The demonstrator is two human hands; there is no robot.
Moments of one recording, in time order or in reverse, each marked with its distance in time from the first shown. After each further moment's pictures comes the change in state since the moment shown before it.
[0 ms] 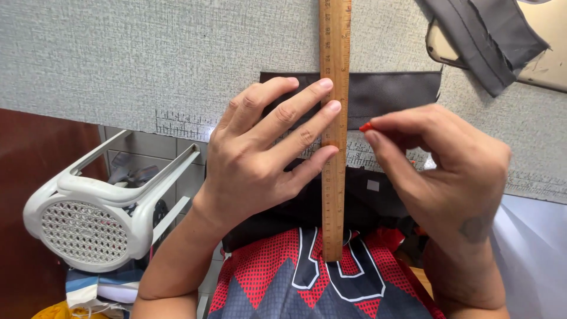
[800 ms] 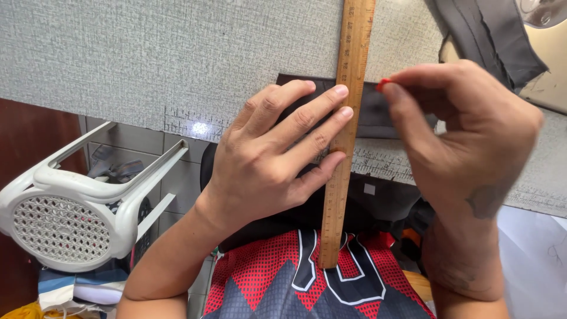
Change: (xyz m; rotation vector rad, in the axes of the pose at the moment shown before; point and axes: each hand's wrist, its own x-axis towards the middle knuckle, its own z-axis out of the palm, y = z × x) left_hand -0.003 -0.006 0.000 -0.034 0.019 0.011; right_hand 0.029 0.000 0.005 -0.079 0.049 -0.053
